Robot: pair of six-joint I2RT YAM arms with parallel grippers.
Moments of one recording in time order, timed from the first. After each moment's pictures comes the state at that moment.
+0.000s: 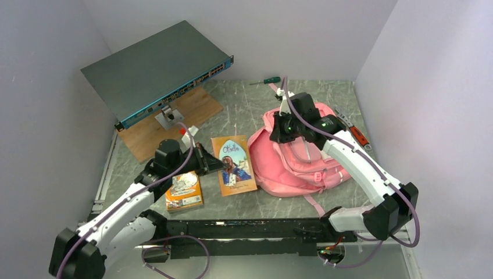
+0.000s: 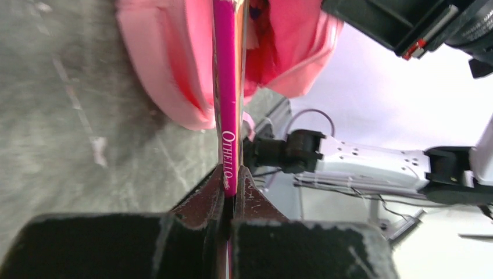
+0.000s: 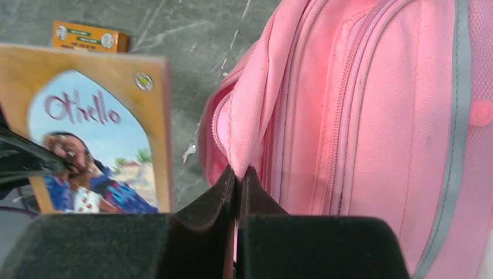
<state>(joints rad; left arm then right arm) -0.44 0.82 0.48 0.00 0.58 -0.98 0.57 1.31 1.27 -0.74 -0.10 0.28</state>
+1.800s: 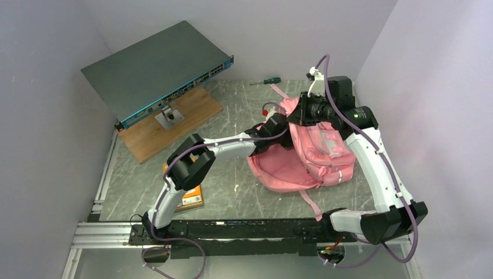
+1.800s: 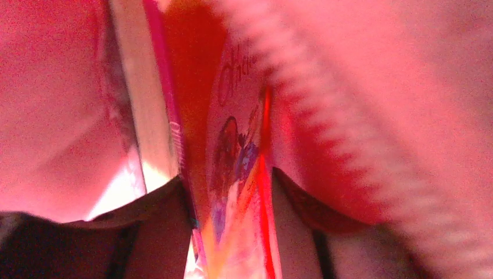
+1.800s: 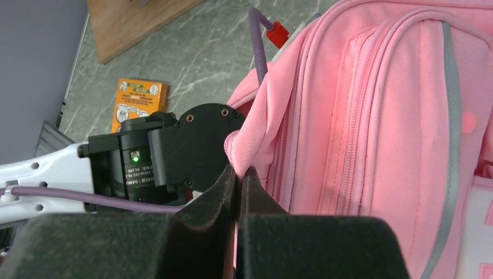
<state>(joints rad) -0.95 2.19 1.63 0.16 0.00 -1.38 0.27 1.27 1.45 -0.83 -0.39 0.25</state>
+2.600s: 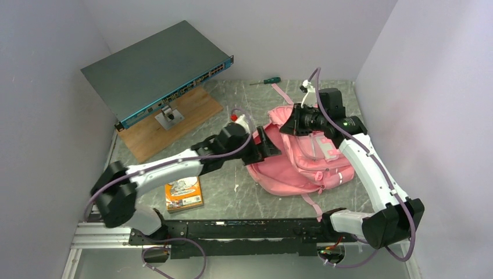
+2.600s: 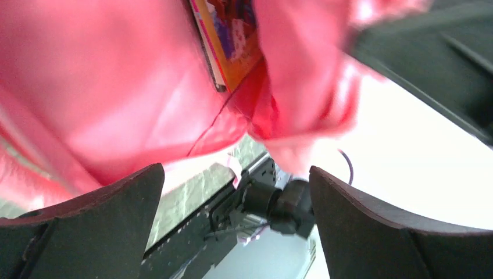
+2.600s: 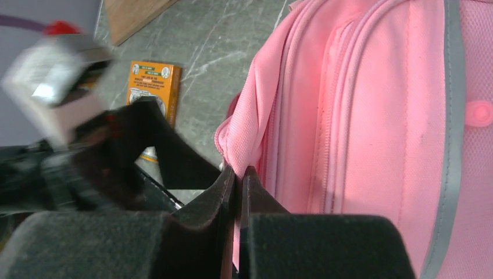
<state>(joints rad) -0.93 1.56 1.09 -0.02 0.13 -1.14 0.28 1.23 1.25 -0.70 -0.46 0.30</state>
